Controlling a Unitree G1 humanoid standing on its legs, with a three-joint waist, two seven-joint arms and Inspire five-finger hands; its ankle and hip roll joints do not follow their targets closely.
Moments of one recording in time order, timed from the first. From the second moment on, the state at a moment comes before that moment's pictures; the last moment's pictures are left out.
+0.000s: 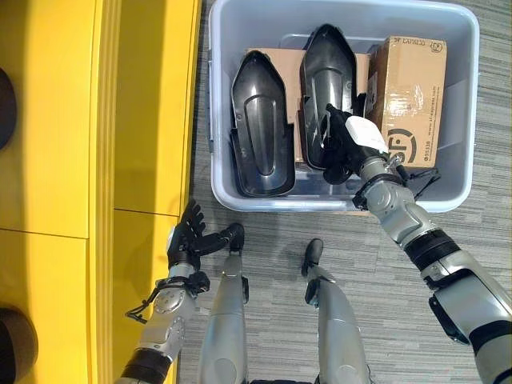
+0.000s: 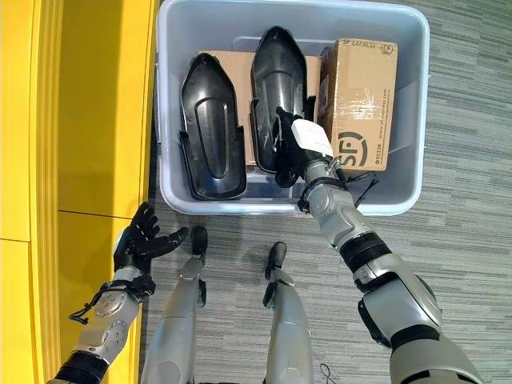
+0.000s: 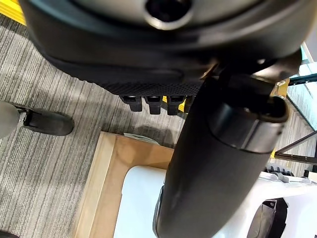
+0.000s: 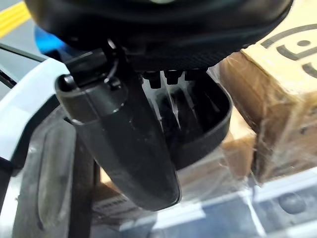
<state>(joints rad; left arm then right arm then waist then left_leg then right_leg) -0.10 0.37 -0.16 0.30 -0.58 -0.18 0.19 -0.92 -0.53 0.54 0.64 -0.34 0.08 -0.18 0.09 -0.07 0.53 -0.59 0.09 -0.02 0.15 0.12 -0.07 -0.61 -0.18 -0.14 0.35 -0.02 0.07</state>
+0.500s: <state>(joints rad) -0.11 0.37 -0.16 0.30 -0.58 -0.18 0.21 -0.91 -0.54 0.54 0.64 -0.38 0.07 -0.22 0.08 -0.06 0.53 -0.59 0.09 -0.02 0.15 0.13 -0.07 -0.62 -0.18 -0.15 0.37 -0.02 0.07</state>
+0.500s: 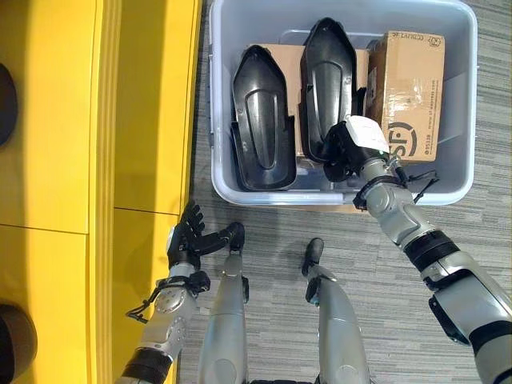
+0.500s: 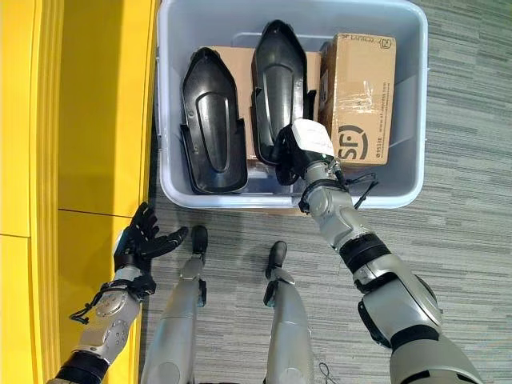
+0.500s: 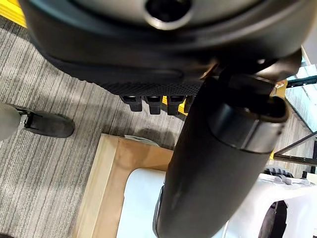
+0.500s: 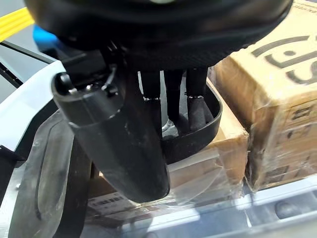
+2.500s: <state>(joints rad) 0.05 0.36 -0.10 0.30 -0.59 -0.13 0.08 -0.82 -0.74 0.61 0.31 -0.27 -0.02 0.07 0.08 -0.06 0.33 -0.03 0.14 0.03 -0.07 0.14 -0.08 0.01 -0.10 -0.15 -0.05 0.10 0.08</state>
